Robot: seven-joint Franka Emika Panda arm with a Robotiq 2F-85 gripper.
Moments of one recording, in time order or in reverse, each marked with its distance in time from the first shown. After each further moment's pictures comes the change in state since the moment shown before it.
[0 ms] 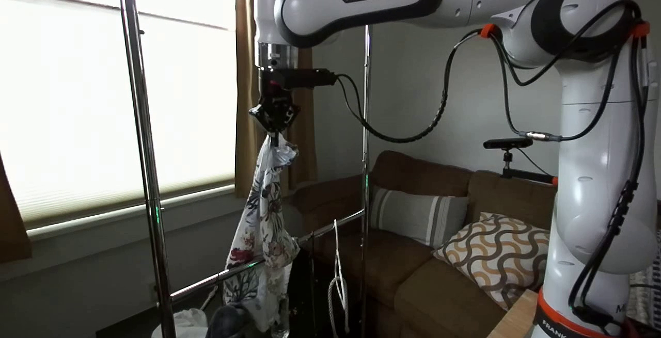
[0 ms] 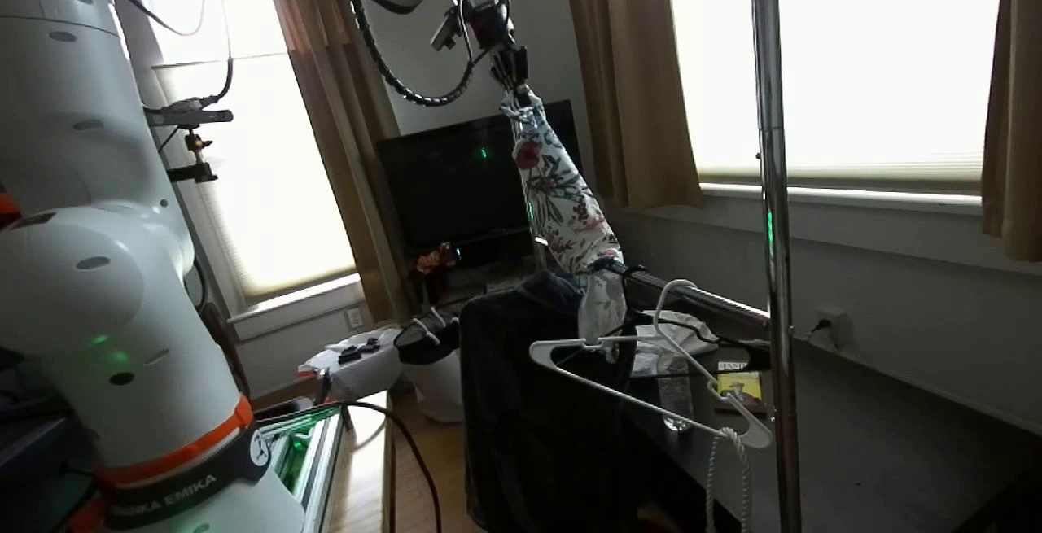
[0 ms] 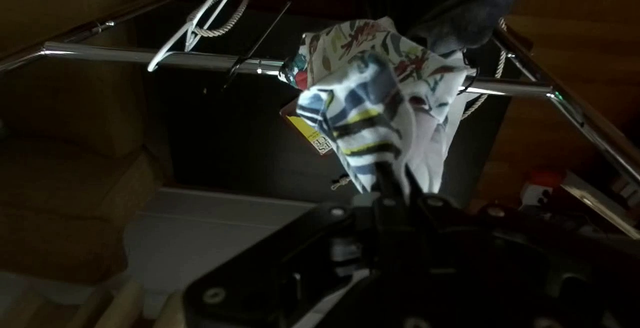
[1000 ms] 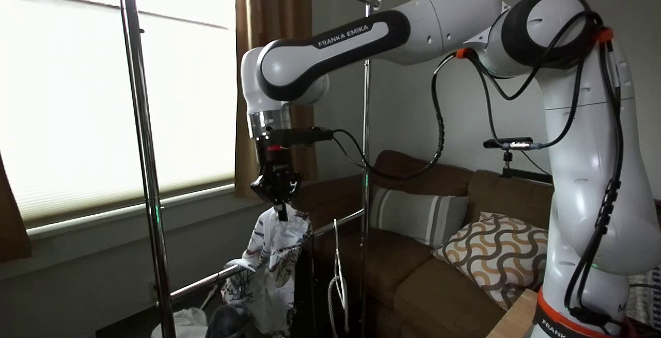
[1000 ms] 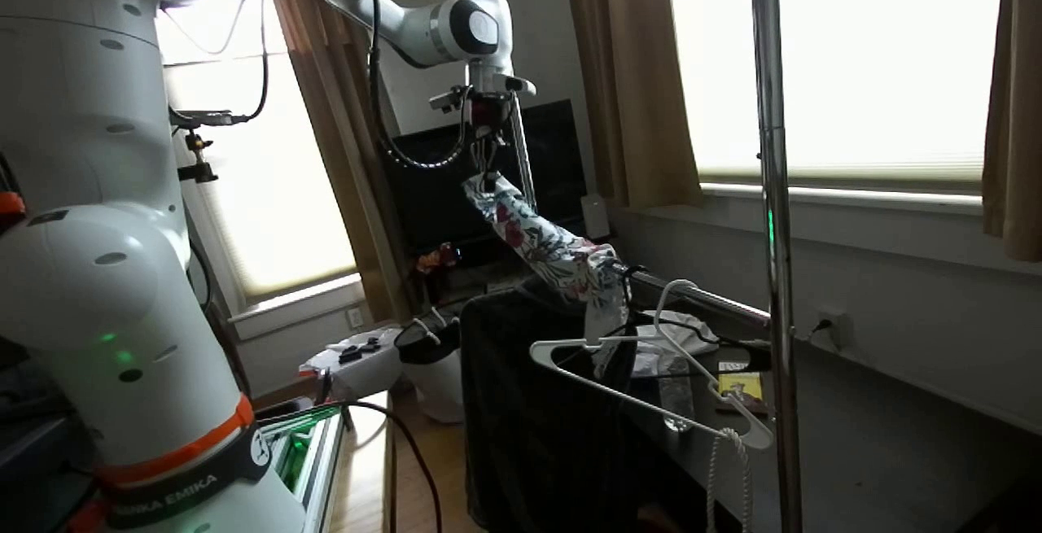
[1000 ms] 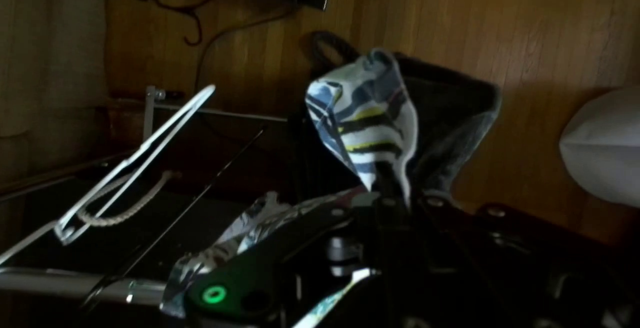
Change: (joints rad) arm 0.069 0.127 -0.040 -0.151 0.278 -0.056 -0.092
